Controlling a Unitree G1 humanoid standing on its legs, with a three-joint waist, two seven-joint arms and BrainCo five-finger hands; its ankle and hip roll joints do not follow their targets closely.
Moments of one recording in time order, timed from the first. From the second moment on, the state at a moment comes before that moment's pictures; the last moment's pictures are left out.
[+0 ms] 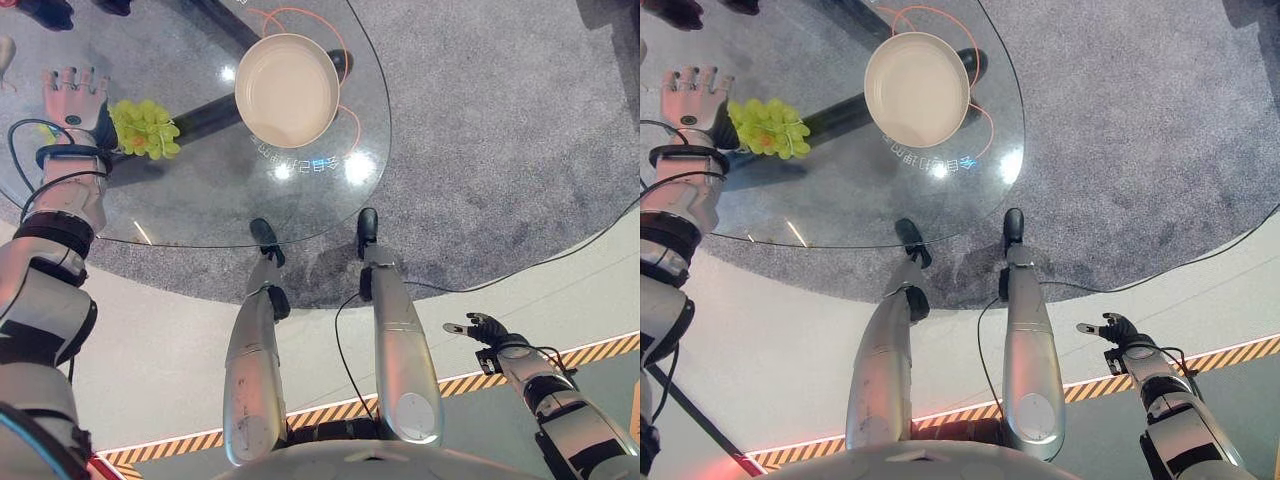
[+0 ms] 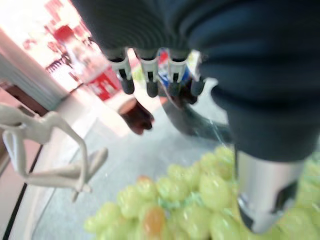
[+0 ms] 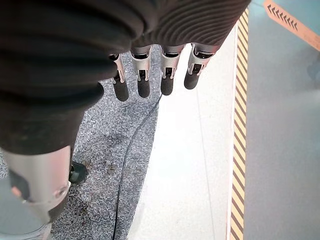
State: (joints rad) left arm -1.06 0.91 -0.72 1.04 0.71 0.17 0.32; right arm -0.30 -0.53 0.33 1.11 0.18 0.07 -0.01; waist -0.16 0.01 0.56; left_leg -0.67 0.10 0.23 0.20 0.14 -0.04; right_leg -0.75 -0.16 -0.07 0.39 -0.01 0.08
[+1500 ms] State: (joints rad) left arm -1.07 0.84 -0.75 1.13 0.72 0.21 0.33; right arm -0.30 -0.54 0.32 0.95 0.24 0.02 -0.04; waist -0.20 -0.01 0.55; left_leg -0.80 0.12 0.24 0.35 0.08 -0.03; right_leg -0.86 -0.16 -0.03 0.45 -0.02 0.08
